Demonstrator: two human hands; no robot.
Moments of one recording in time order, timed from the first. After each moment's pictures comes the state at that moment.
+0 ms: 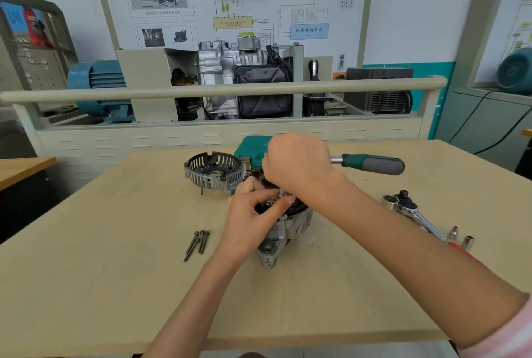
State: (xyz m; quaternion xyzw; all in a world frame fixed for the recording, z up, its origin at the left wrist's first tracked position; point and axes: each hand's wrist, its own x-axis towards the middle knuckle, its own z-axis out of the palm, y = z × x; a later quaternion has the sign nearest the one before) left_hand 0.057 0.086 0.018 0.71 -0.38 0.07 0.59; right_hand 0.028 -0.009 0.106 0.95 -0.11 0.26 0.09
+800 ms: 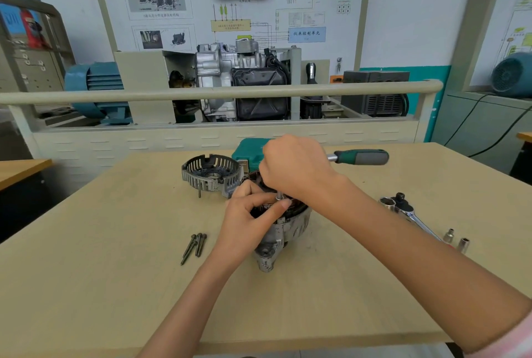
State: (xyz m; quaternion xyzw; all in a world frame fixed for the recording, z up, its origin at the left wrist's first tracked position) left_hand 0.056 0.088 0.018 0.70 -0.38 0.06 0.60; right_hand 0.023 -0.012 0.107 0.96 -0.06 0.27 0.10
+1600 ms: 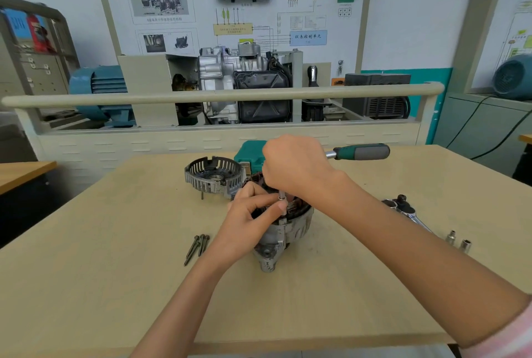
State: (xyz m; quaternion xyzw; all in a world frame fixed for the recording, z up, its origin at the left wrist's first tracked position) left_hand 0.059 0.098 0.023 0.71 -0.43 0.01 0.56; right_hand 0.024 -0.007 0.115 0.96 -0.06 0.24 0.11
